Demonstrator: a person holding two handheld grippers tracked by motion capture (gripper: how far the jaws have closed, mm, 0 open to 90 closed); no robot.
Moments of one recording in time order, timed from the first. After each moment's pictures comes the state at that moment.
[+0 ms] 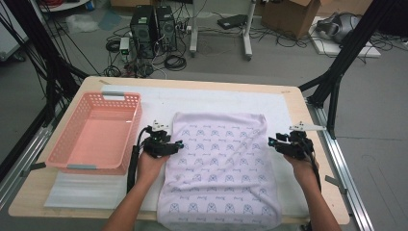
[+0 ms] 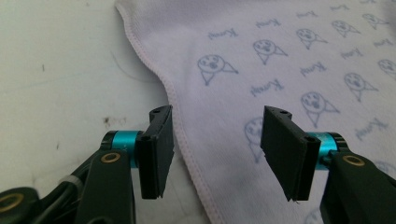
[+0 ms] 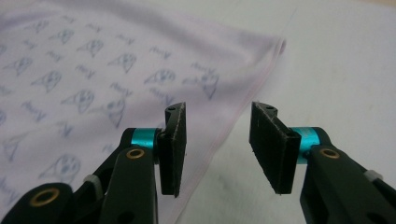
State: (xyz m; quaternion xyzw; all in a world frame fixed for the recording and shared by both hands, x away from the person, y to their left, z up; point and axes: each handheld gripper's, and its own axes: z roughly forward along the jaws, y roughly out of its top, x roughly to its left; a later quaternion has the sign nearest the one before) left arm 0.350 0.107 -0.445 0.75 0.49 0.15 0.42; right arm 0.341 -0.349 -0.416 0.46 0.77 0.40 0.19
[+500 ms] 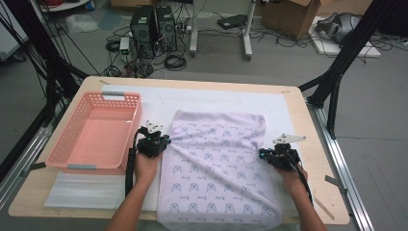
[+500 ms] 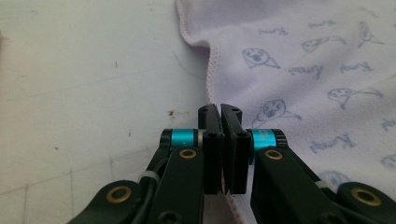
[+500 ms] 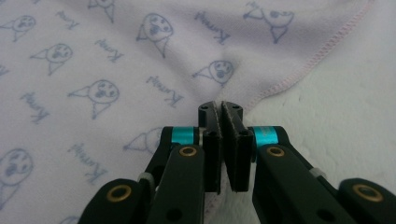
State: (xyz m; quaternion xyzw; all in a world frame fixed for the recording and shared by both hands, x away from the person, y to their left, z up) left arm 0.357 0.117 -0.450 0.73 0.51 0.22 0.39; right arm 0.332 -0.317 -0.445 0.43 0.81 0.37 0.16
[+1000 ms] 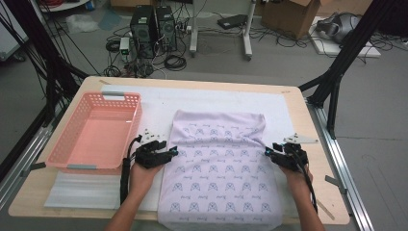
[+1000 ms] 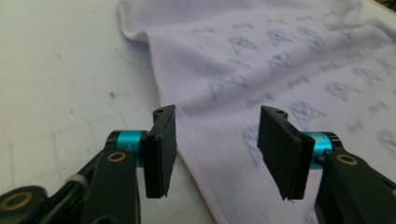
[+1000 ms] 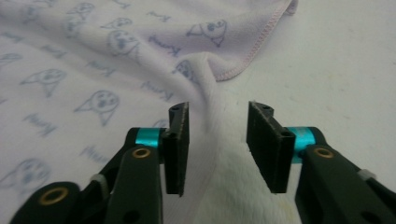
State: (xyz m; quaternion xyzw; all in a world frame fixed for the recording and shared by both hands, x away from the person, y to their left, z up) left arm 0.311 0.123 -0.443 0.74 0.46 0.16 0.46; right arm 0.318 -0.337 -0.438 0.48 0.76 0.39 0.22
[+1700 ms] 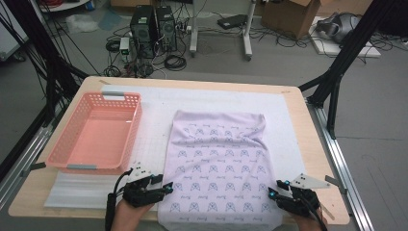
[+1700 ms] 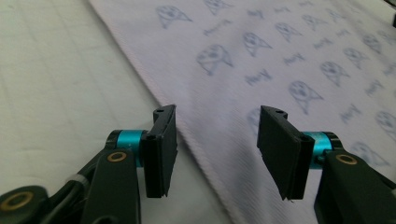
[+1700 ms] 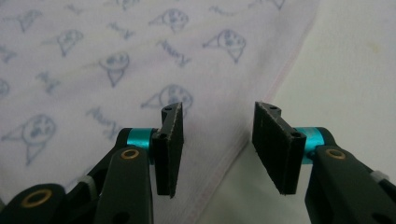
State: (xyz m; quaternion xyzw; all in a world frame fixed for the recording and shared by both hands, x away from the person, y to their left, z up) left arm 0.218 0.134 -0.454 0.77 0.43 0.10 0.46; right arm 0.201 -0.336 -0.451 0.44 0.79 0.38 0.18
